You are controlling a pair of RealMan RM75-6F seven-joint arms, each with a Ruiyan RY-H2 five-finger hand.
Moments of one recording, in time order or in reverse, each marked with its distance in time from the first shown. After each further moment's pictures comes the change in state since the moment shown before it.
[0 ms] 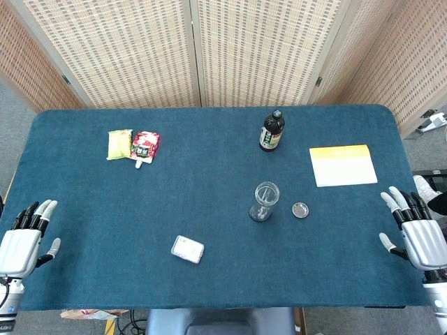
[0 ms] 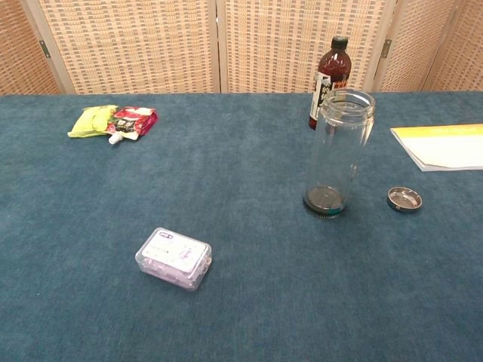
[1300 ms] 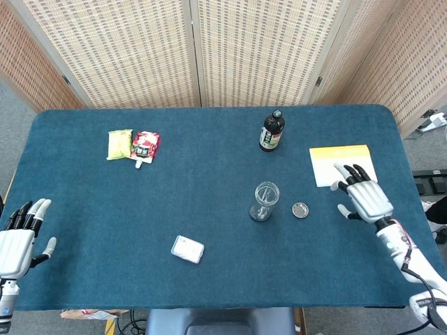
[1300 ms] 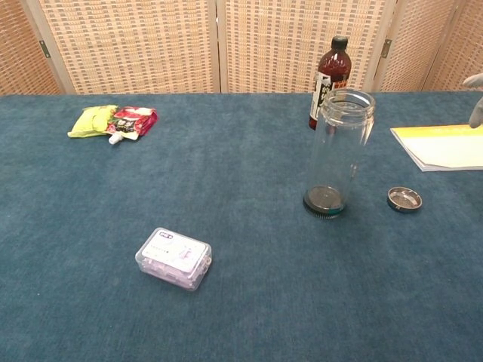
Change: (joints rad) left arm 0.014 0.019 -0.006 -0.013 0.008 0.033 -0.039; right arm 0.339 -0.063 0.062 0.090 0.062 -0.460 -0.010
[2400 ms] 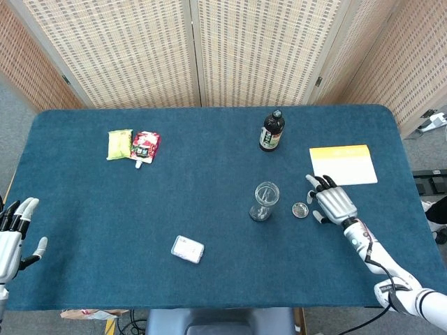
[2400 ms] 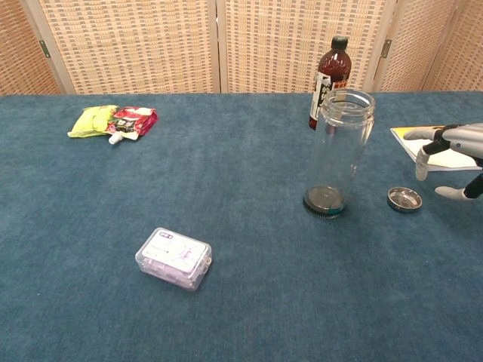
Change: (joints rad) left arm 0.029 0.033 -0.007 -0.011 0.021 0.057 -0.061; right arm 0.102 -0.217 -0.040 0.161 0.066 -0.133 -0.064
